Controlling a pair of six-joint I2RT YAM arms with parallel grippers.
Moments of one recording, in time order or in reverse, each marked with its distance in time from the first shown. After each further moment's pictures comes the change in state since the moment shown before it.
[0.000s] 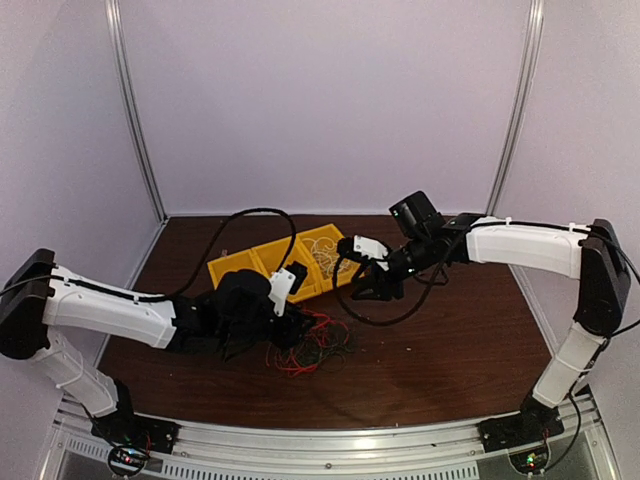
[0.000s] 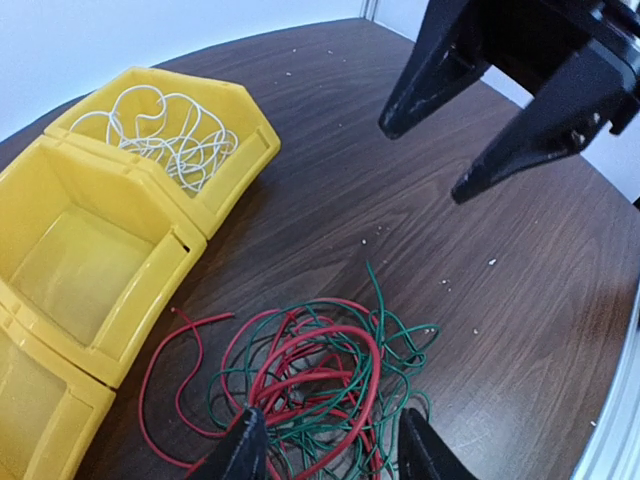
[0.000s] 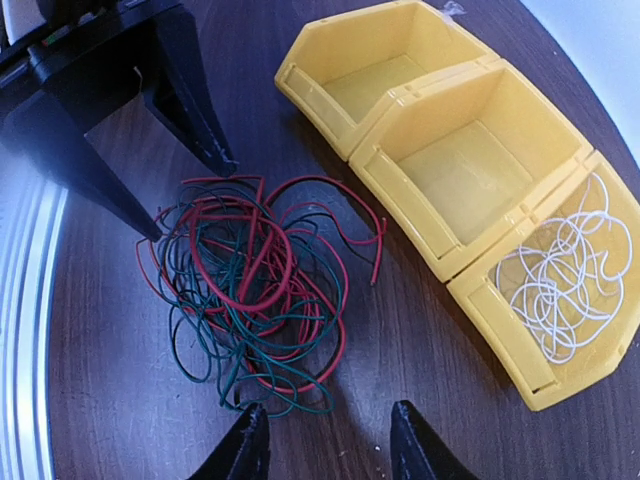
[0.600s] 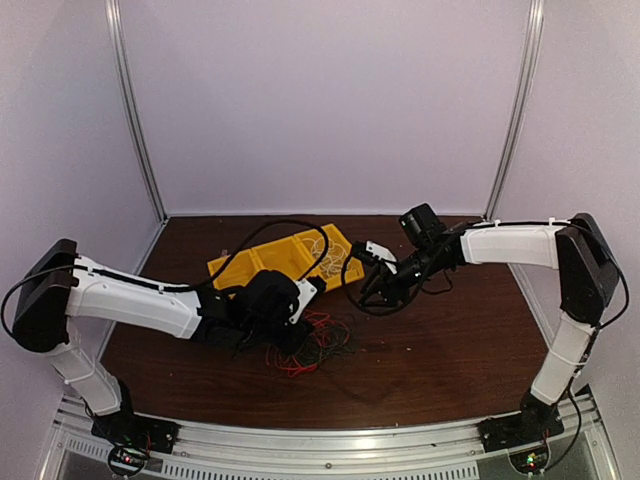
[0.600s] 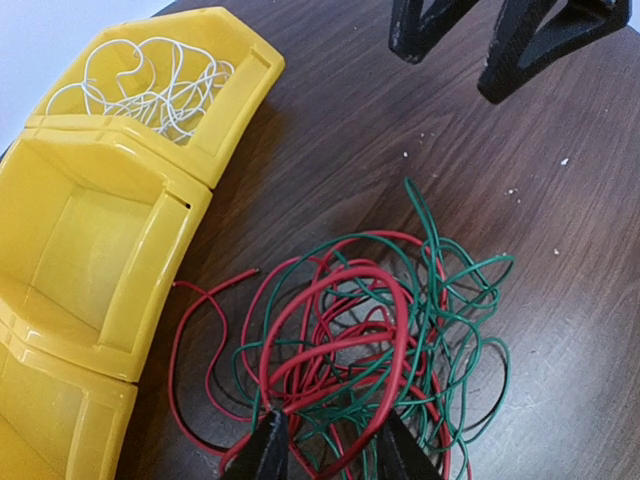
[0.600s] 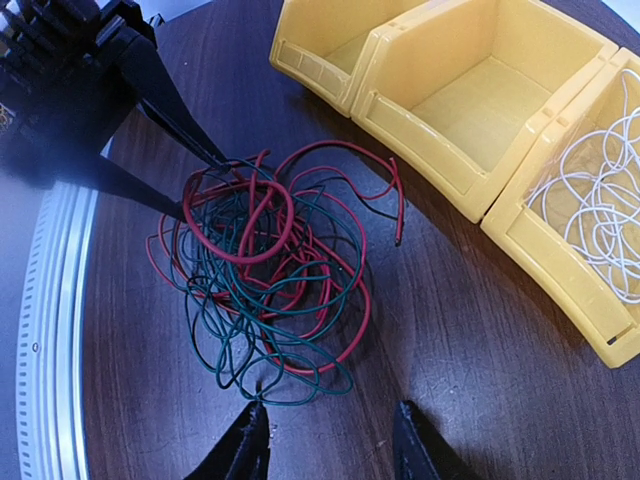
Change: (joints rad) left arm -0.012 0.149 0.178 -0.273 -0.059 0.165; right arm -0.146 0.089 -0.063 0.040 -0.202 0.106
